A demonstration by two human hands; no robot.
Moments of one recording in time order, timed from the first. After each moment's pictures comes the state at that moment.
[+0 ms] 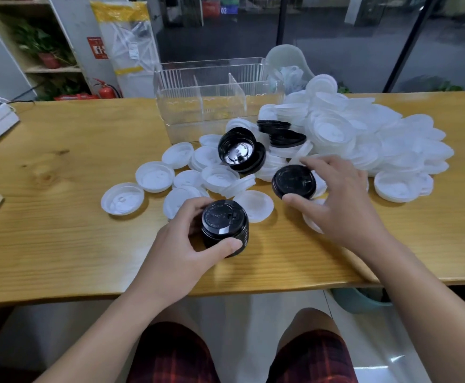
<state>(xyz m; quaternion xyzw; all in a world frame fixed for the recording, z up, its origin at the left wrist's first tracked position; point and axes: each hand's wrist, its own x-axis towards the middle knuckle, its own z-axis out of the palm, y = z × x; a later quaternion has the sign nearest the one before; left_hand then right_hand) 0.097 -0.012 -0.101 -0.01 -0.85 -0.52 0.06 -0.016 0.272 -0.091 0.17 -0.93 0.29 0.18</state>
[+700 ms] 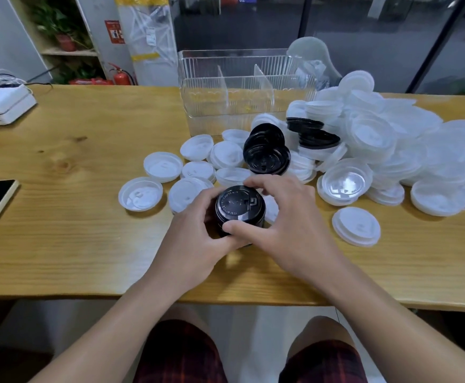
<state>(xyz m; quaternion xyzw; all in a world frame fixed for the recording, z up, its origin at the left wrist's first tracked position) 0.071 -0.037 -0.108 0.00 -0.85 -0.52 0.09 0.024 0.151 -0.081 0.22 -0.89 0.38 0.08</state>
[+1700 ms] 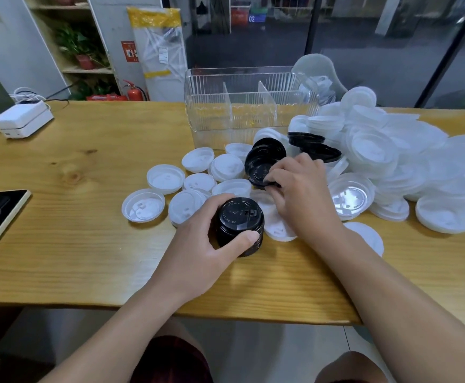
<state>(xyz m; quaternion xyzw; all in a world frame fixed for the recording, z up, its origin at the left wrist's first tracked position) 0.070 -0.026 -0.099 -0.01 -0.86 -0.50 0.10 -0.089 0.168 -0.114 0.30 -0.88 0.19 0.32</state>
